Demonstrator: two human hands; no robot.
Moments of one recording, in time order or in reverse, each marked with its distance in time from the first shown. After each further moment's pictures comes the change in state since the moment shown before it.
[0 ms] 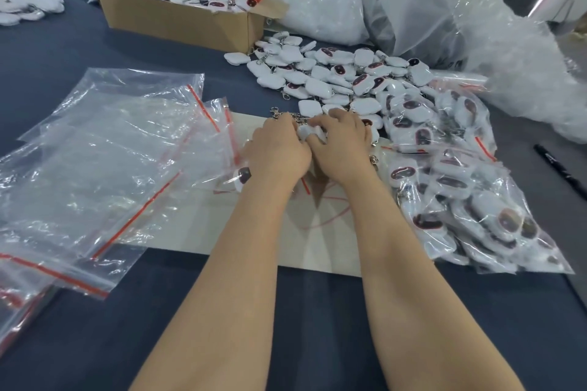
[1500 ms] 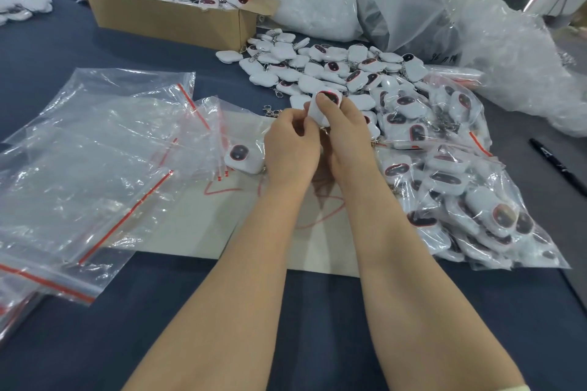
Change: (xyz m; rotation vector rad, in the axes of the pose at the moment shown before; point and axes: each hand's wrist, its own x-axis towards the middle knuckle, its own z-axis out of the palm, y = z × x) left_hand -0.008 0.020 0.023 -0.660 0.222 -0.030; right_hand 0.007 -0.007 -0.002 1.382 0.059 0.286
